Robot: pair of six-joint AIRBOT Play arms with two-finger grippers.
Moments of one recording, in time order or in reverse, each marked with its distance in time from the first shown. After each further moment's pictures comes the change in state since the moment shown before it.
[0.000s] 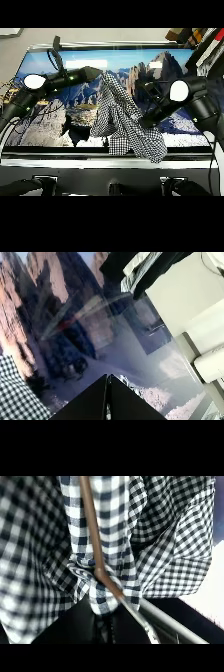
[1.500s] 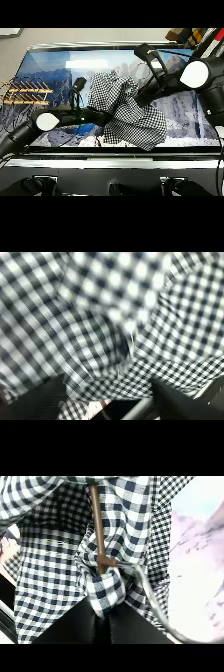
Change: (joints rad) left arm -0.291 0.269 -0.328 0.611 -0.063 -0.489; right arm 0.000 -0.020 0.230 0.053 -0.232 -0.189
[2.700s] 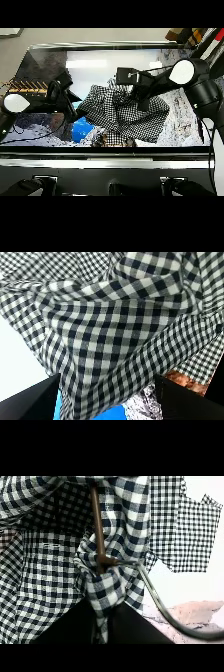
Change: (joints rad) left arm 0.311 0.016 0.082 0.001 -0.309 0.904; right arm 0.000 -0.080 0.001 0.132 -0.054 -0.826
